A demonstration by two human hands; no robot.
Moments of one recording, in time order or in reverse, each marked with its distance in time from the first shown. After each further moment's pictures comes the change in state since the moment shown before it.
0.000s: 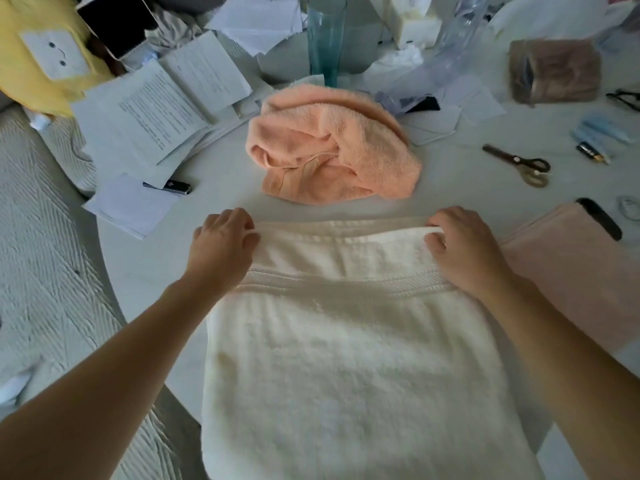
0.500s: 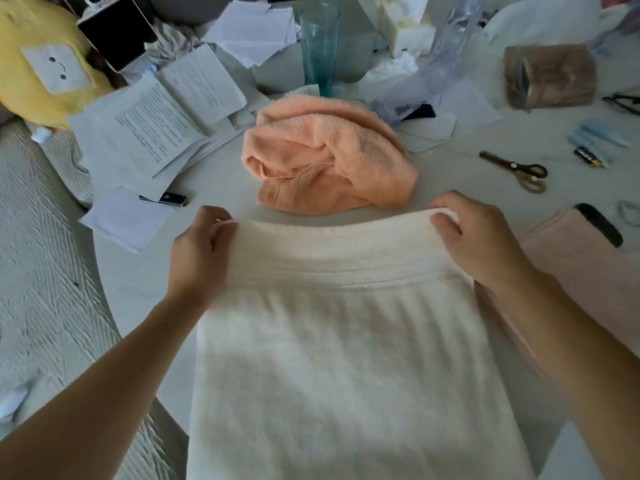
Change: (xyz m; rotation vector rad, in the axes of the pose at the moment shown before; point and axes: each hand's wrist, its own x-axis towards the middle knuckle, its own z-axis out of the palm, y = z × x) left_hand -0.003 0.000 -0.012 -0.388 0.263 -0.141; right_hand 0.012 -0.003 -0.029 0.268 0.070 -0.002
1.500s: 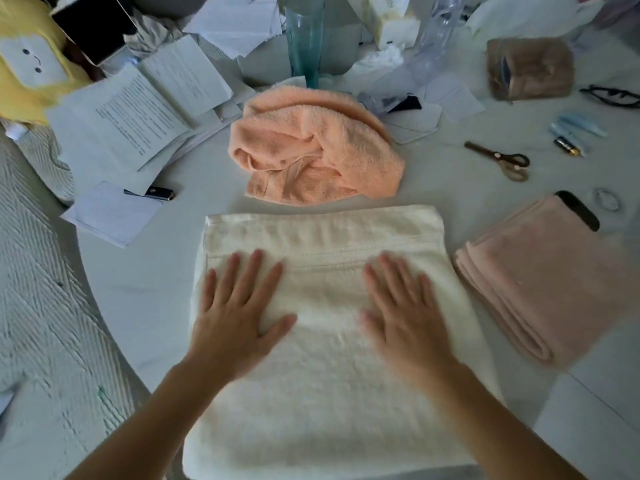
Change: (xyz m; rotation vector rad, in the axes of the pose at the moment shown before) left_hand -0.097 -0.027 0.028 0.701 -0.456 0.410; right_hand -0.124 -0.020 0.089 -0.398 -0.237 -0.120
